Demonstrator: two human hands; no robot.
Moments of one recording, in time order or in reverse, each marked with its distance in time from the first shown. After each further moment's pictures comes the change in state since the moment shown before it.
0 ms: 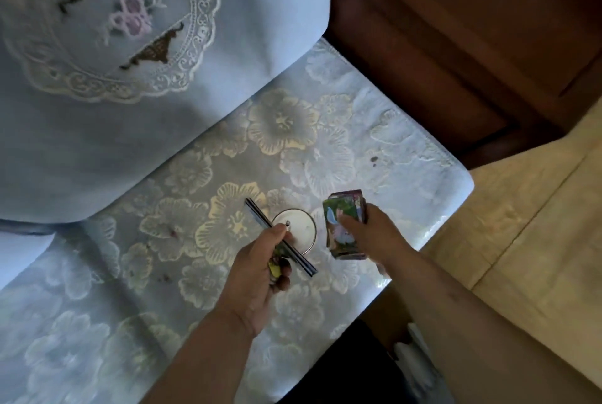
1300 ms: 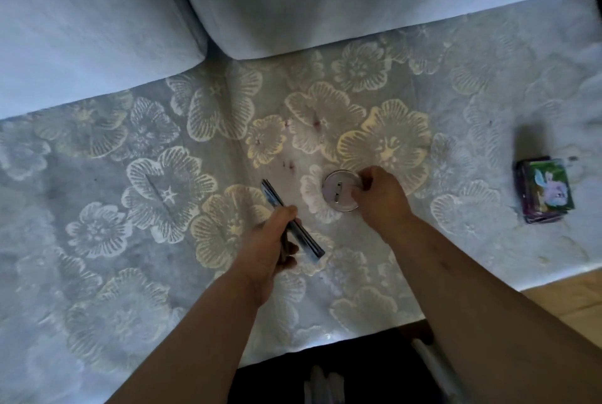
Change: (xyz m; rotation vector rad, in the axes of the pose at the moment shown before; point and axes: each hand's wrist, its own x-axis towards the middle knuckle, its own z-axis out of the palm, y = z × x) left_hand 0.025 -0.105 -0.234 -0.257 0.258 -0.139; right_hand -0.004 0.003 0.250 -0.614 -0.092 -0.240
